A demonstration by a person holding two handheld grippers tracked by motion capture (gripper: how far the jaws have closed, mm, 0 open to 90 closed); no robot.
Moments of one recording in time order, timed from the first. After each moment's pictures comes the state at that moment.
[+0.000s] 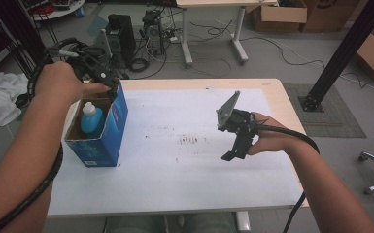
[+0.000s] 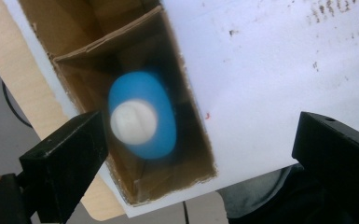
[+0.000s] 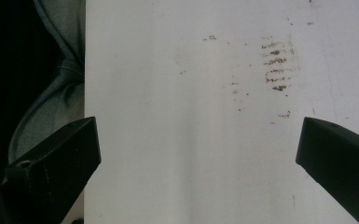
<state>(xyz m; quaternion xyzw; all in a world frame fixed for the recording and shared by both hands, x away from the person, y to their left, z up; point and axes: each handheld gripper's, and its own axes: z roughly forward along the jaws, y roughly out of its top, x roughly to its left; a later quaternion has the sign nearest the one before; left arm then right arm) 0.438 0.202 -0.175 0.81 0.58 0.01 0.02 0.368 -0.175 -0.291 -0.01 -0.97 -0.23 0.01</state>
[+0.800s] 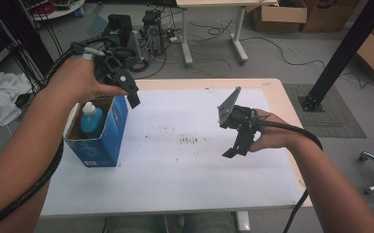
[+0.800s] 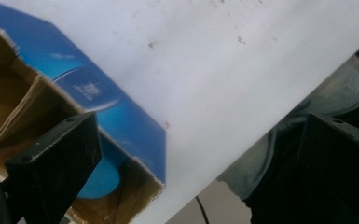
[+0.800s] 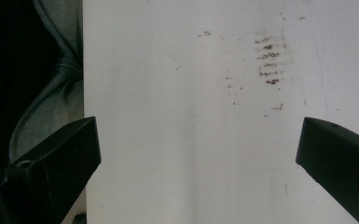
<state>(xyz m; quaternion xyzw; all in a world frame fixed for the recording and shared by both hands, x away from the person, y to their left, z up) 0.421 0.136 -0.165 0.92 0.39 -0.03 0.04 0.371 -0.177 -0.281 -0.02 -0.98 -0.21 0.01</state>
